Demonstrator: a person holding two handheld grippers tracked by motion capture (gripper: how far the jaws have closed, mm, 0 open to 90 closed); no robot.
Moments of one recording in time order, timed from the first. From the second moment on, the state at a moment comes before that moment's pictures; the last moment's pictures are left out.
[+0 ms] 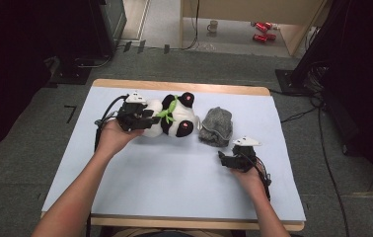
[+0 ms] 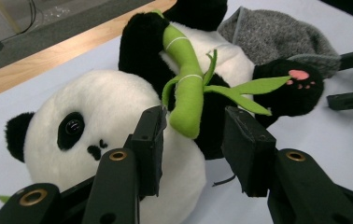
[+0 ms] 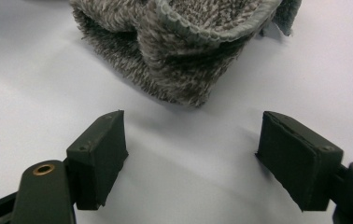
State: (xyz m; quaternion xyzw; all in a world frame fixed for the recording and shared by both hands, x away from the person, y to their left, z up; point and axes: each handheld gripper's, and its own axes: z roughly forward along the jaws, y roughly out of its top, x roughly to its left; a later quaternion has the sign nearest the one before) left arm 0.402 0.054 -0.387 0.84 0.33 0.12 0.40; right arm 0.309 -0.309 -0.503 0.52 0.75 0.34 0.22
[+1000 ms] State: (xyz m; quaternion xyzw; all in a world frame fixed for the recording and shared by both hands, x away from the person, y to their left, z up) left arm 0.388 0.036 -0.383 0.84 0.32 0.17 0.40; right arm 0.309 -0.308 -0.503 0.52 0.75 0.34 0.22
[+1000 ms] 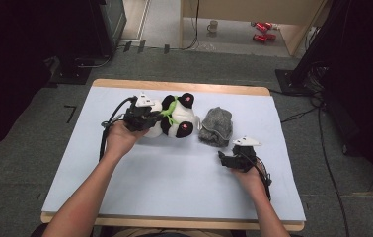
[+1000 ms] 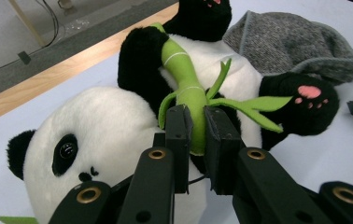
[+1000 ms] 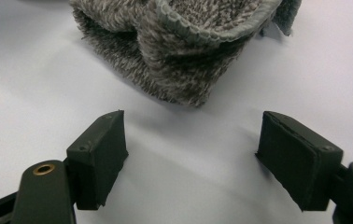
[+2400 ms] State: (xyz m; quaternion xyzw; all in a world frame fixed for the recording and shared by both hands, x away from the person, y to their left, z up) left arm 0.298 0.044 -0.374 0.83 0.31 0.09 0.46; right arm 0.329 -0.309 -0.471 0.55 0.71 0.38 0.20
